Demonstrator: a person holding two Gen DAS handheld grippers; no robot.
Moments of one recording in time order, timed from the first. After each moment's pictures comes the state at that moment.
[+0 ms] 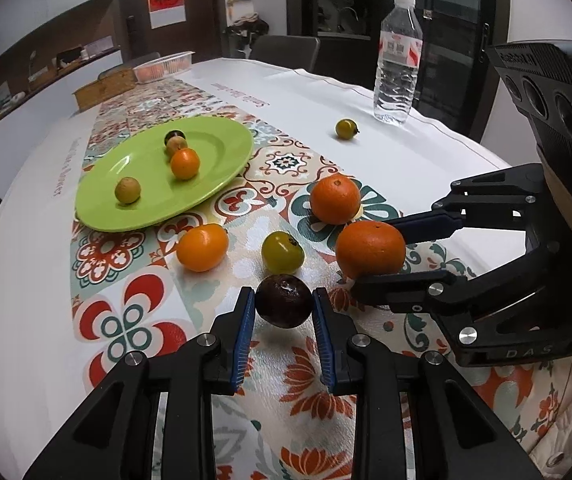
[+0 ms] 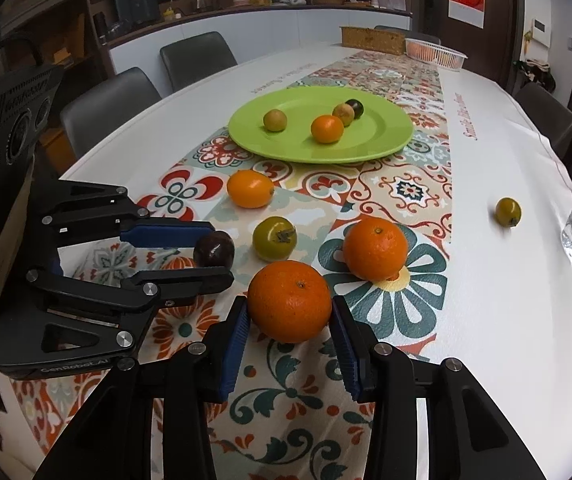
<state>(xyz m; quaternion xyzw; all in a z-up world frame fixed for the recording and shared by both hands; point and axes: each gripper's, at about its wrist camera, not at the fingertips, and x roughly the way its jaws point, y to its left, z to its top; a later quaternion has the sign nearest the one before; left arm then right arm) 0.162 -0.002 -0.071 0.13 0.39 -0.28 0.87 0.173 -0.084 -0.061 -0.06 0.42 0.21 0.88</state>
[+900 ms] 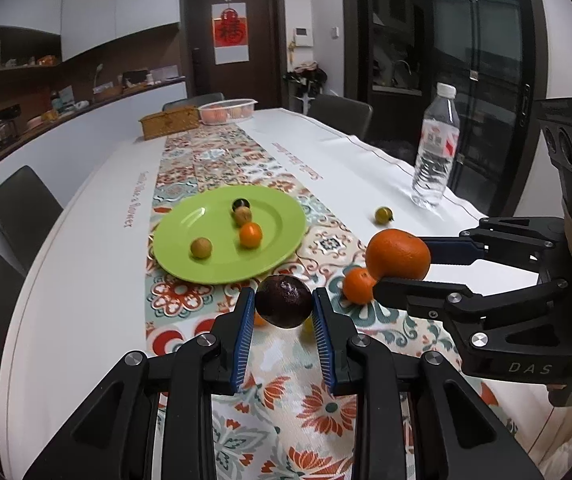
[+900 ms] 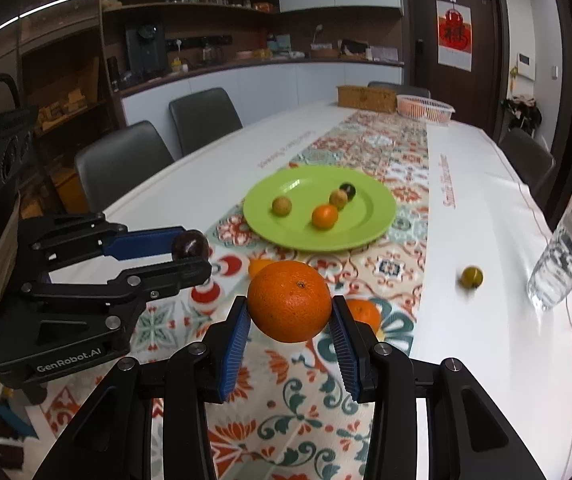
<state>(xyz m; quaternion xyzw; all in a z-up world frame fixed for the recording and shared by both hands) 0.145 0.016 0.003 0.08 0.31 -0.19 0.93 0.157 -0.089 0.008 -0.04 0.33 0.22 0.92</state>
